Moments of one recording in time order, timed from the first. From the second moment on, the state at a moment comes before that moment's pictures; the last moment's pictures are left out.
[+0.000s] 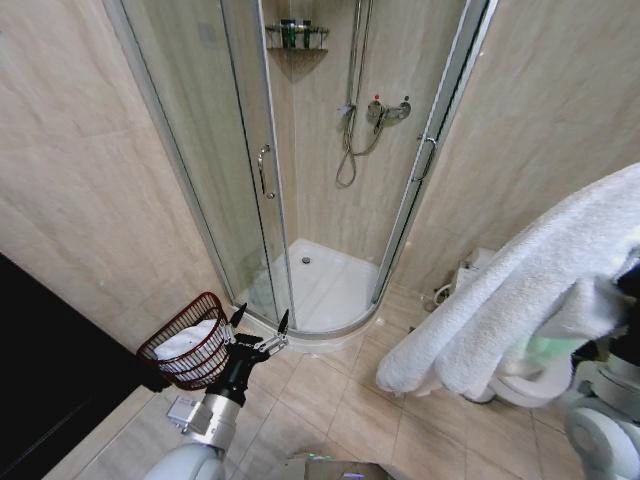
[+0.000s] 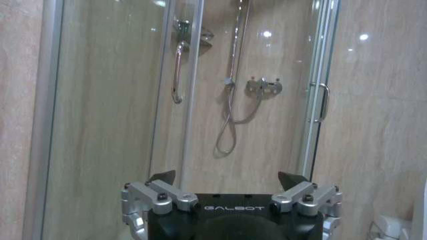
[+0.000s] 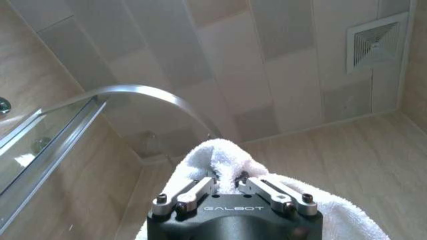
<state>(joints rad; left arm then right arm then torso) 1.92 -1.61 -0.51 -2.50 -0.08 0.05 0.23 -1.56 1.26 1.10 2.50 0.53 0.48 0.02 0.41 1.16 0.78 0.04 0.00</state>
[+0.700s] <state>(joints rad) 1.92 -1.61 -0.51 -2.50 -0.08 0.05 0.23 -1.57 1.27 1.10 2.50 0.53 0.48 0.02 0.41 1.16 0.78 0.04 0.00</state>
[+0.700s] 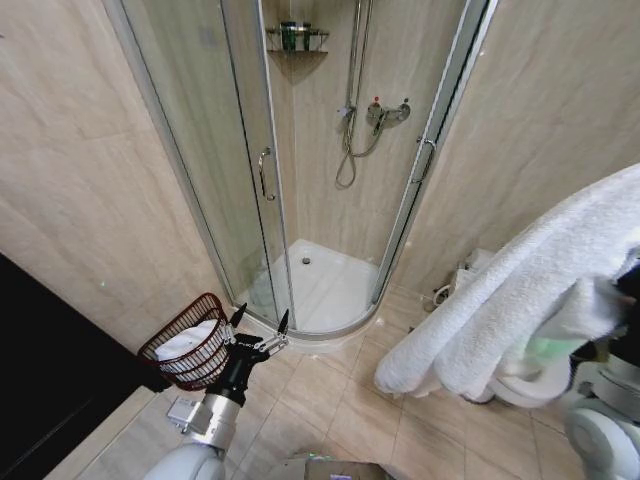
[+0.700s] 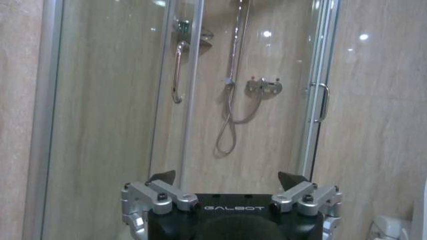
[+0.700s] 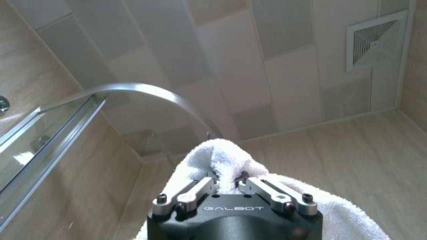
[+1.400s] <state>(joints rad) 1.92 -1.61 -0.51 -2.50 -0.08 0.05 0.23 -1.56 1.26 1.10 2.50 0.52 0.47 0.02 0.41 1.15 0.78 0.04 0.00</state>
